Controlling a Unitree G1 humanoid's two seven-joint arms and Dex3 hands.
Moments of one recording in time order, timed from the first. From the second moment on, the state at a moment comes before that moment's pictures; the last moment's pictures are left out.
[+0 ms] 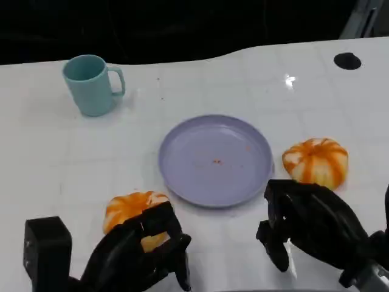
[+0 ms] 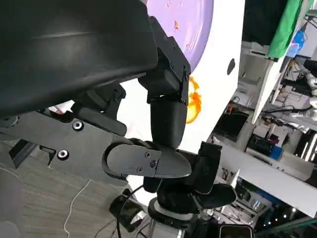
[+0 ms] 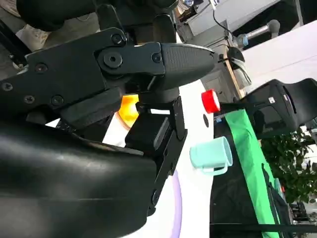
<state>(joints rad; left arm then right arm) 0.16 0.05 -0.09 -0.16 -0.44 0.28 -0.45 -0.05 -0.07 0.05 0.02 0.40 0.22 0.57</state>
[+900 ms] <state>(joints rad) 0.18 0.29 -0.20 -0.42 0.64 -0.12 -0.20 -0.04 -0.07 0.06 0.00 0.40 0.23 0.55</state>
